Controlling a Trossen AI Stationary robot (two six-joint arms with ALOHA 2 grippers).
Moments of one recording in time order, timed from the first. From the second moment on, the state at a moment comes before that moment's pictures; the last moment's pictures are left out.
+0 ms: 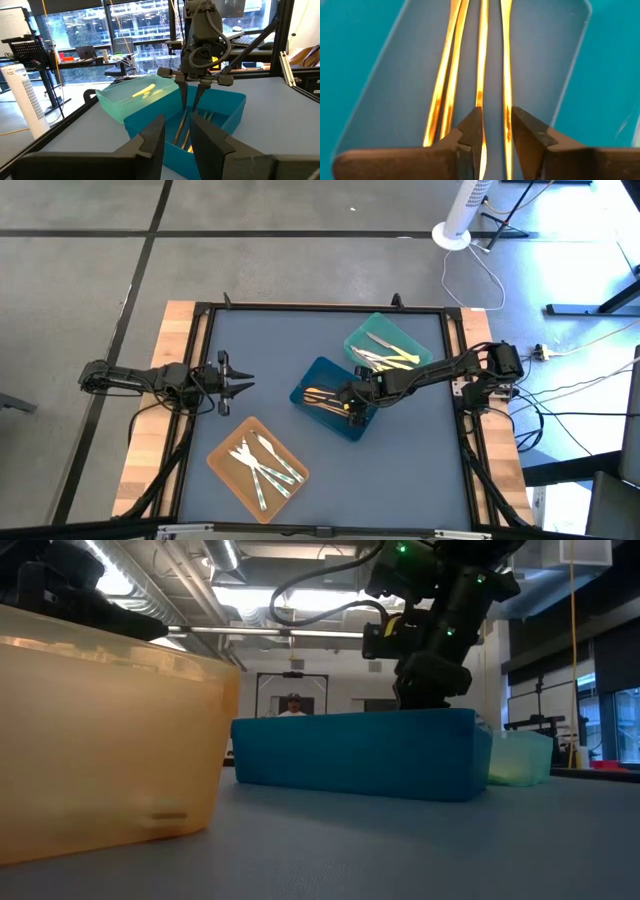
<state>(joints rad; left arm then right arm) -0.10 0.06 0.01 0.05 -0.27 0.08 0.08 1.74 1.06 -0.46 0.19 0.17</state>
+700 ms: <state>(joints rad) -0.10 0.06 0.01 0.05 -0.27 0.08 0.08 1.73 1.32 -0.64 0.12 0.07</state>
